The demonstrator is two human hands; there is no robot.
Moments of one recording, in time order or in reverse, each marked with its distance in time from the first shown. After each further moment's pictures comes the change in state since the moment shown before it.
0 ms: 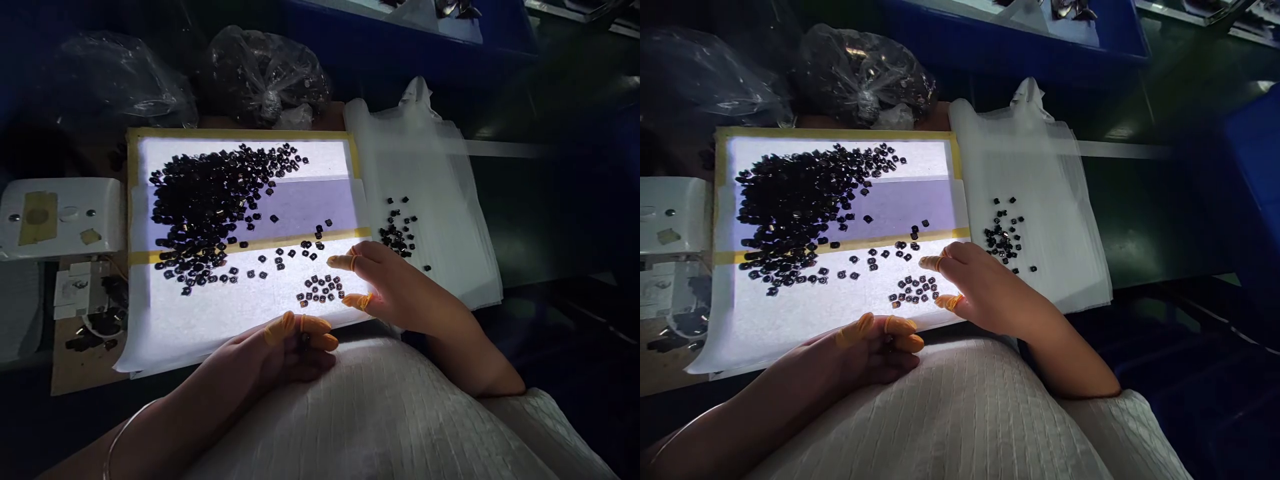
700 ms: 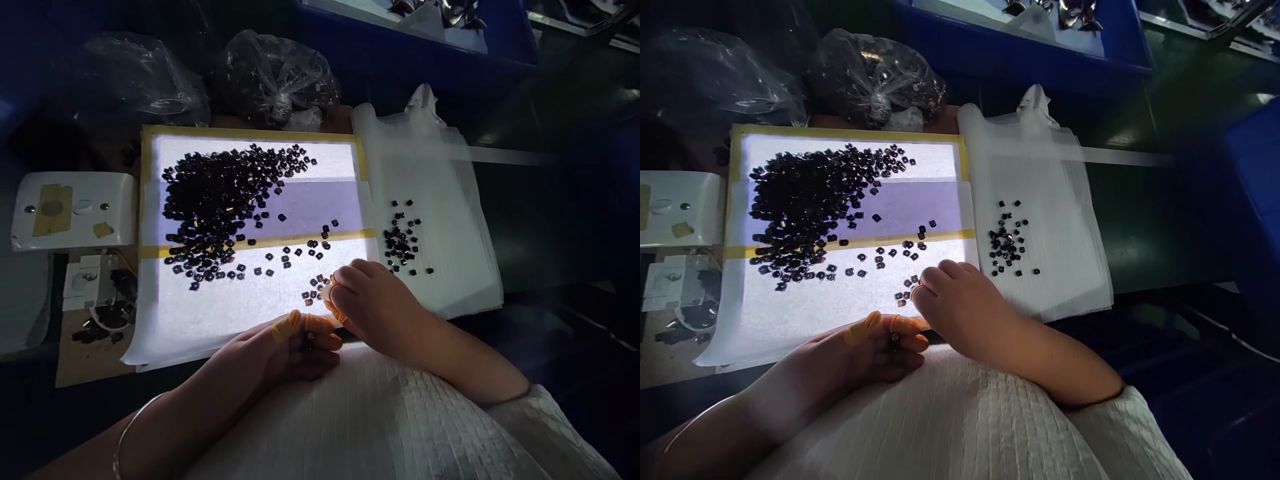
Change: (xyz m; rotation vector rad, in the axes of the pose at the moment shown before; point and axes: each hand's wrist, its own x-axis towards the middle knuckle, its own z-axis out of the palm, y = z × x) left_hand 0.001 -0.005 -0.006 0.036 -0.035 -0.002; right_hand 0.013 -0.030 0.026 -0.420 0.005 -0.130
